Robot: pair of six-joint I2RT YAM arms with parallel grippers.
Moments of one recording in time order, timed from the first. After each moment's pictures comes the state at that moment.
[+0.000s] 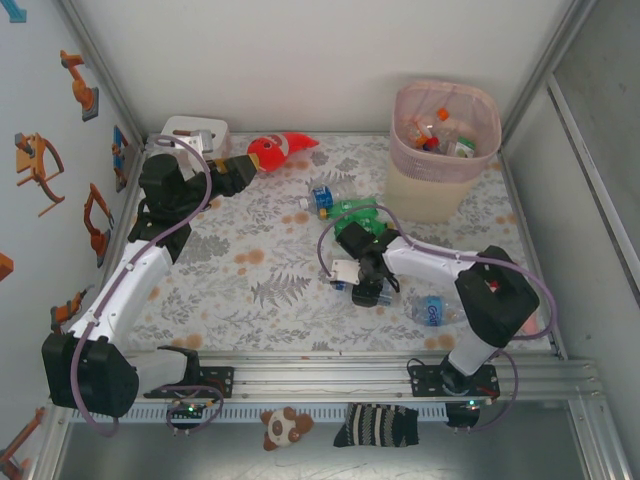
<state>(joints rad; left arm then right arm) -0.24 1.20 0.99 0.08 0.53 -0.55 0.77 1.64 0.99 -0.78 -0.02 -0.64</state>
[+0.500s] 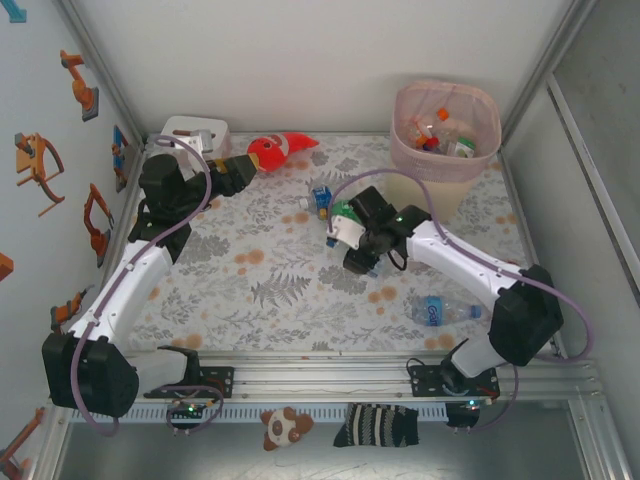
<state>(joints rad) -0.24 1.20 0.99 0.09 0.53 -0.56 0.69 1.49 1.21 -0.82 -0.09 -0.47</state>
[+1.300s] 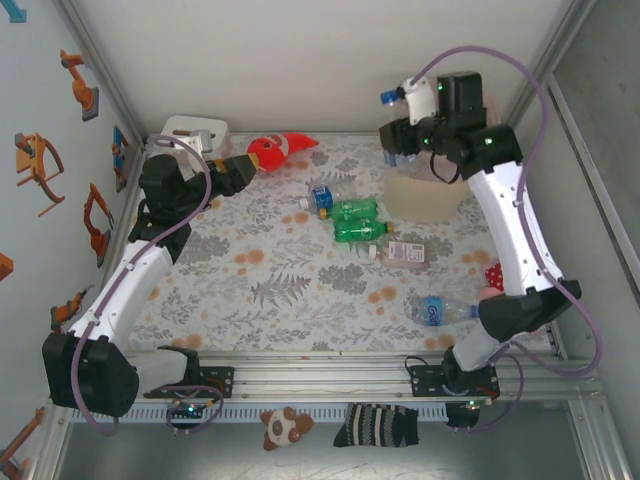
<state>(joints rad) -0.24 1.20 0.98 0.09 0.53 -0.57 0.30 1.64 2.05 -0.97 -0.24 -0.09</state>
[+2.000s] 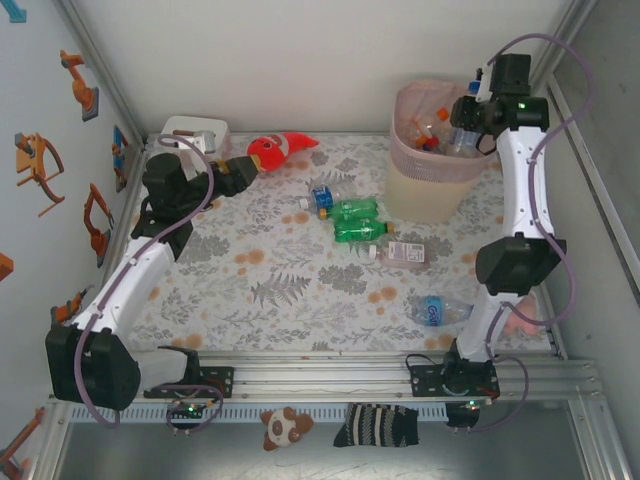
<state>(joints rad) -0.23 1.24 0.99 0.09 0.56 -0.57 -0.03 1.95 2.29 -1.08 -0.04 0.09</state>
